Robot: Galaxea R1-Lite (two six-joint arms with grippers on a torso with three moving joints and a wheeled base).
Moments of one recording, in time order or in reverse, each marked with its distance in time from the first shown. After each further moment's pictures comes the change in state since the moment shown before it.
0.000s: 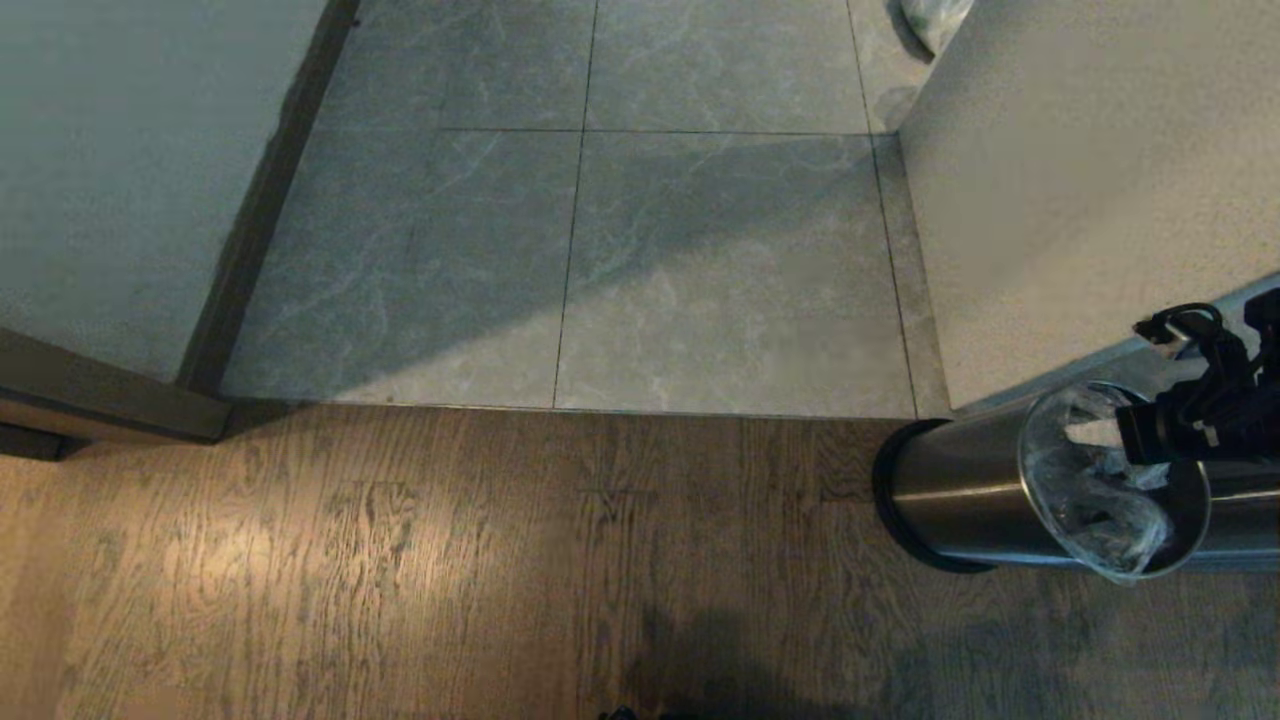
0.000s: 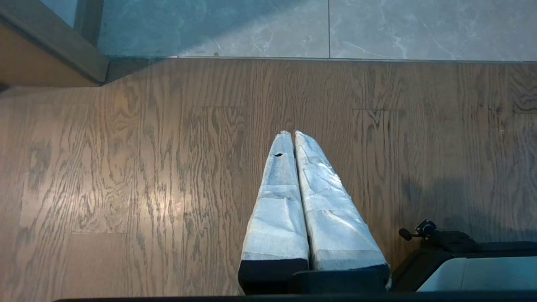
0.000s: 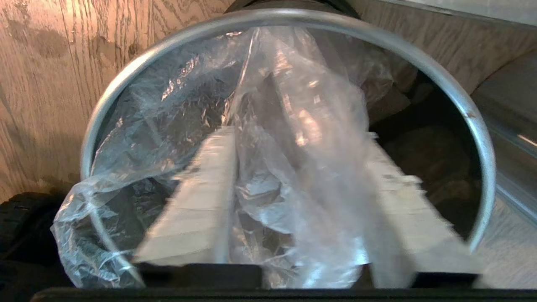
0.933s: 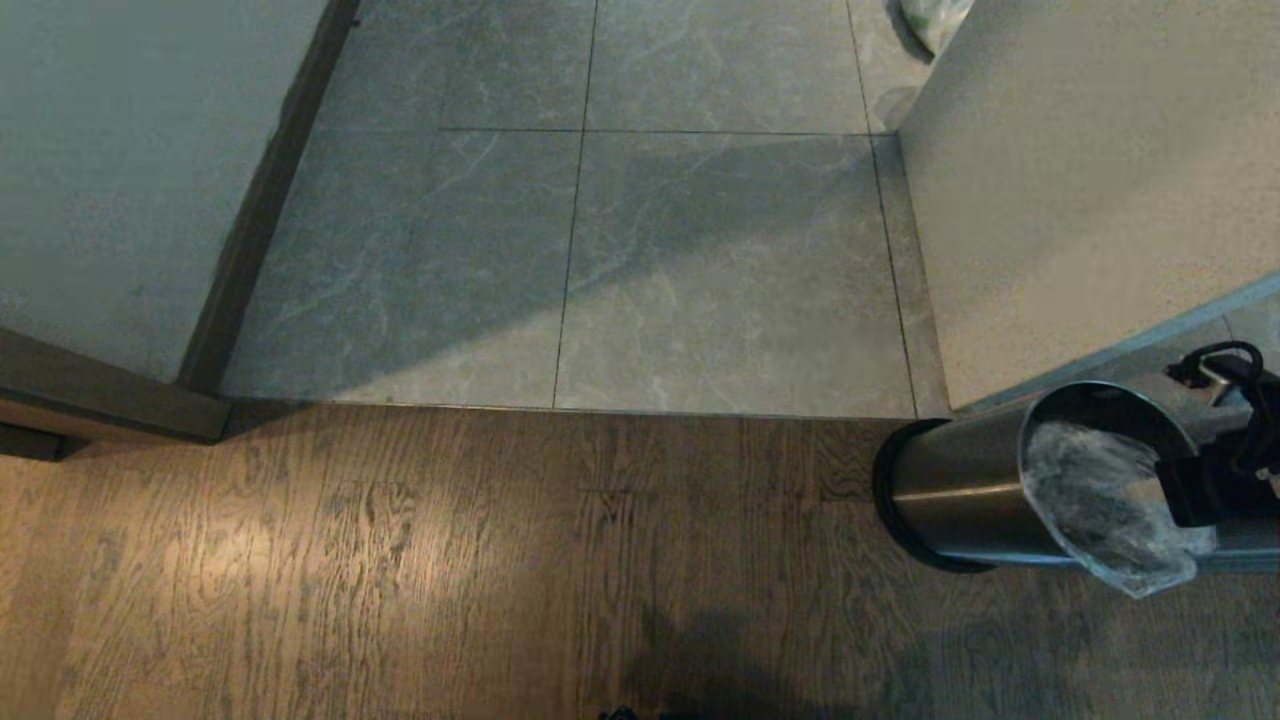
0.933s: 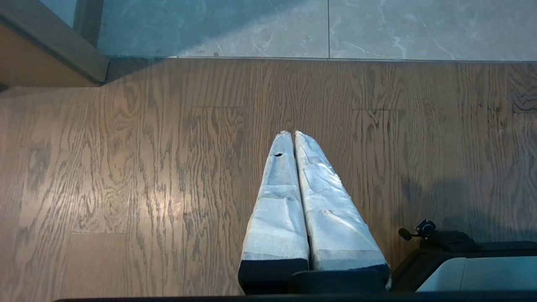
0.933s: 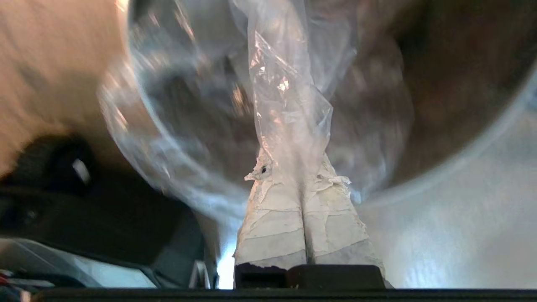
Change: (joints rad) left arm 0.000 0.000 0.000 0.000 0.001 0.000; right arm 0.000 -0.189 0.163 0.176 -0.091 -0.002
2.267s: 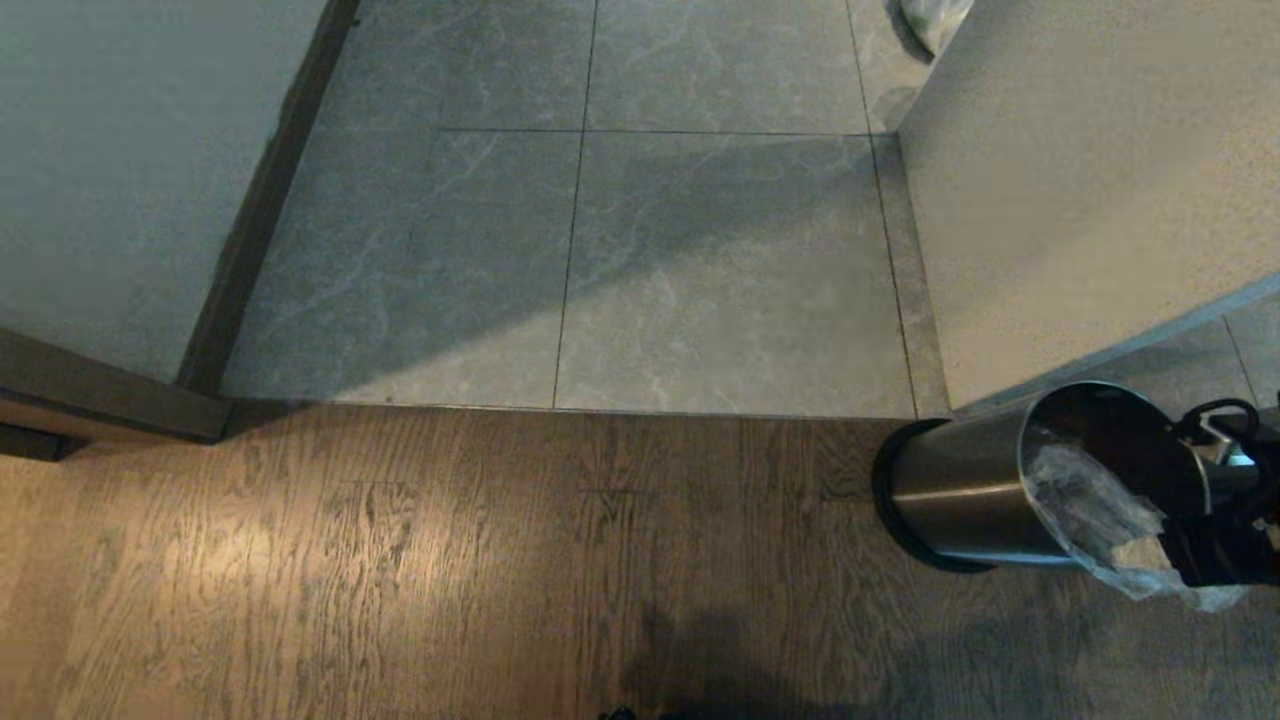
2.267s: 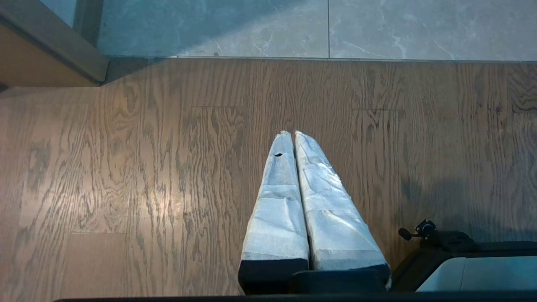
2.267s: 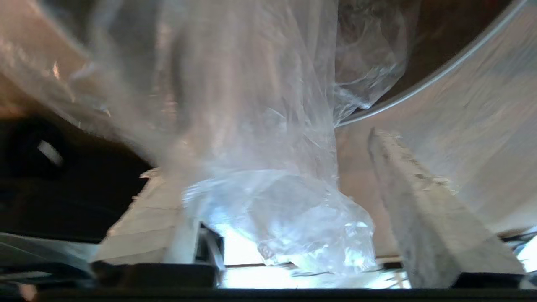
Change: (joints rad) left arm 0.000 0.000 0.000 0.000 0.000 0.000; right arm 0.000 -0.009 0.138 -0.028 -0.147 0.090
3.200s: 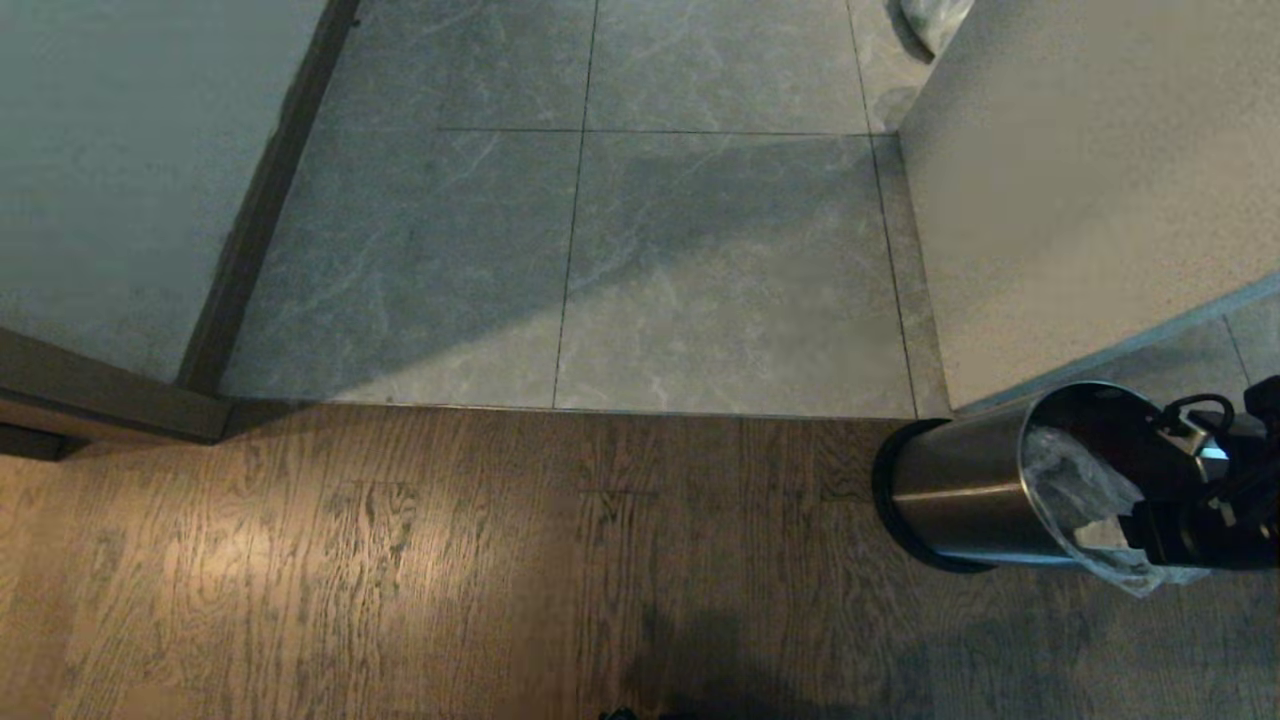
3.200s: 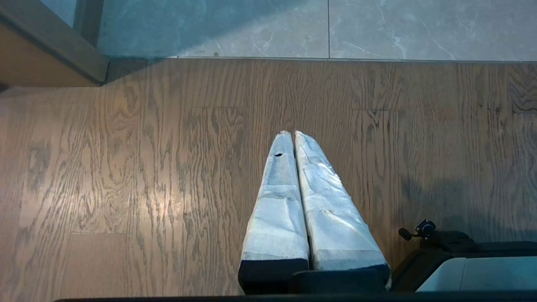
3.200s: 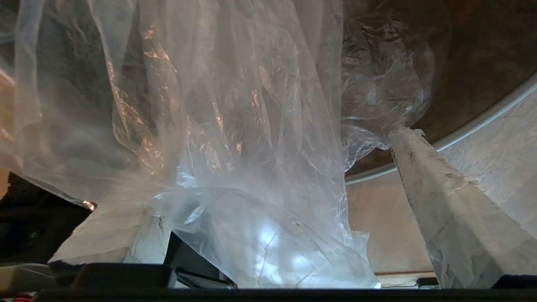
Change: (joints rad) left arm 0.000 0.000 0.000 -0.001 0.000 0.000; right arm 0.003 0.107 -0.030 -0.087 0.055 0.072
